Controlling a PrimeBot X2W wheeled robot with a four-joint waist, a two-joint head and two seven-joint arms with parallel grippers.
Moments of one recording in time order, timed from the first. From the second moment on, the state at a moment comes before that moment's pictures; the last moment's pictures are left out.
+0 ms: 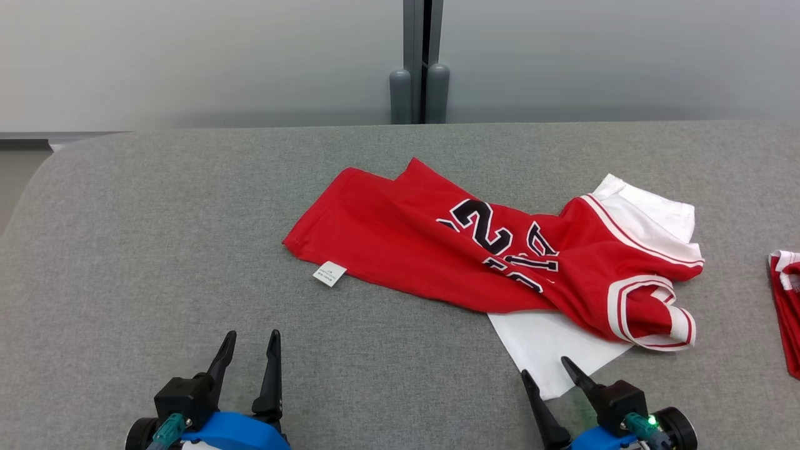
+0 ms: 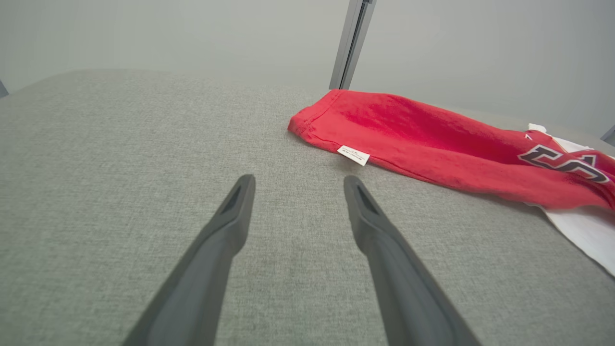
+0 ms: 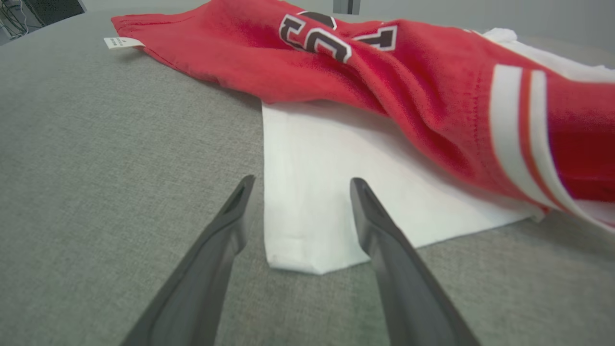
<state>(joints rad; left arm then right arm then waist) -0.08 0.09 -0.15 0.45 -0.27 -0.13 -0.26 -0.12 -0.05 0.18 0.55 0.04 0.13 -0.26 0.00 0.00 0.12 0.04</state>
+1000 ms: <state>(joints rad) -0.02 0.06 0.01 0.47 -0.15 -0.10 -0.26 -0.08 -0.05 0.00 0.42 0.16 0.13 -0.26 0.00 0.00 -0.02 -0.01</state>
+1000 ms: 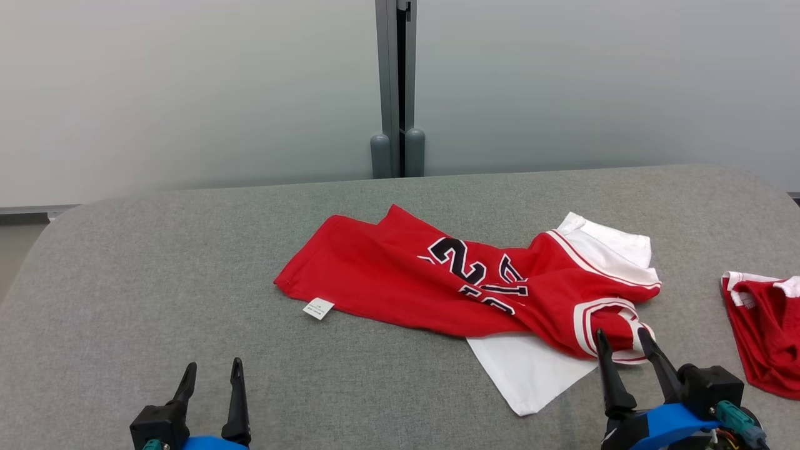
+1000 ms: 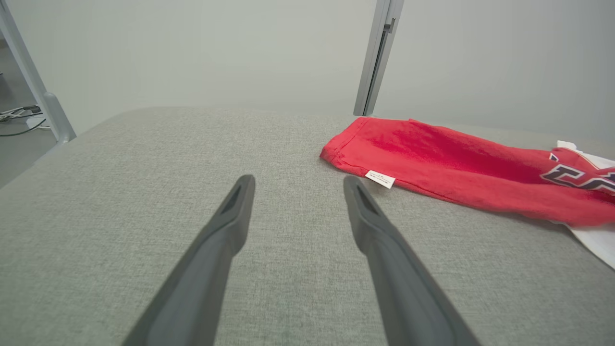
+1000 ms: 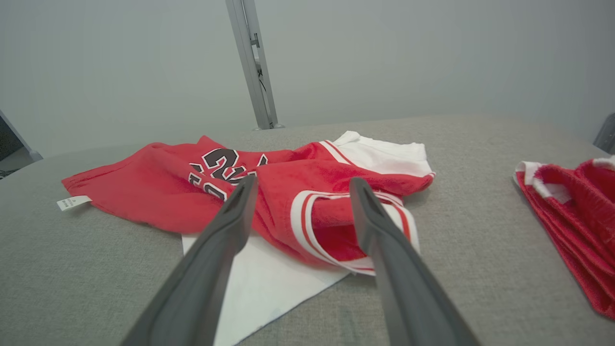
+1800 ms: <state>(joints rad) 0.00 0.05 0.02 0.48 -0.12 -0.10 -0.26 -0.07 -0.05 0.14 0.55 0.14 0.13 -0.26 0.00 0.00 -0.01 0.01</state>
